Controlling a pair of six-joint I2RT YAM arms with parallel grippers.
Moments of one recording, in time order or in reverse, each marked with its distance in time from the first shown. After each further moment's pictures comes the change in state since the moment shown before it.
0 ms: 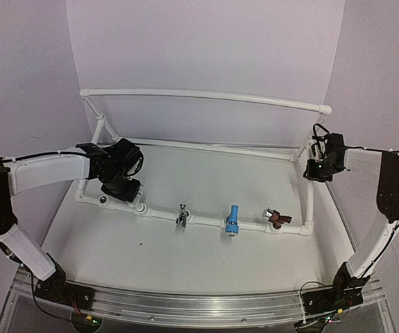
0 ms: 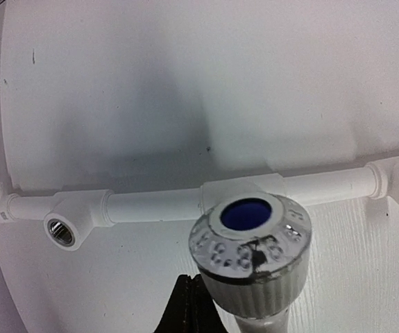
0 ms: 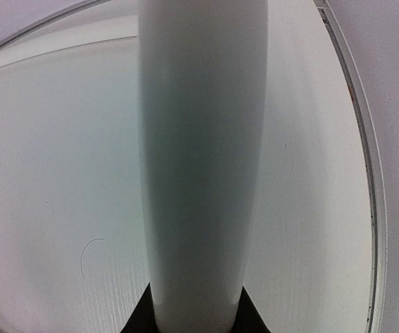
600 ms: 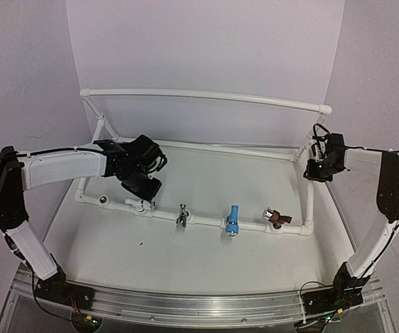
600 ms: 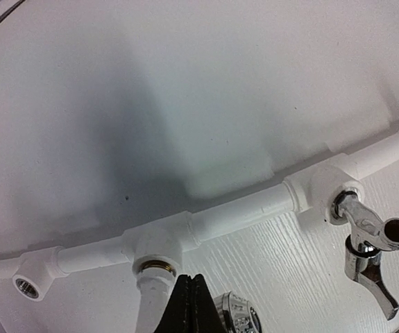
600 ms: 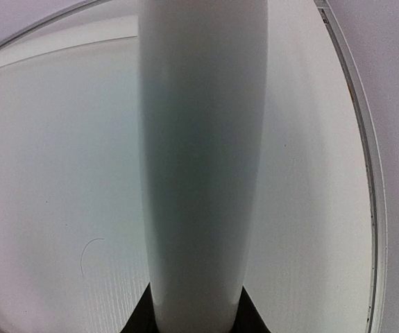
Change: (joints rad) left arm -0.087 0.116 0.143 0.048 0.088 0.114; right arm -0.002 0.000 0.000 0.000 -0.003 -0.001
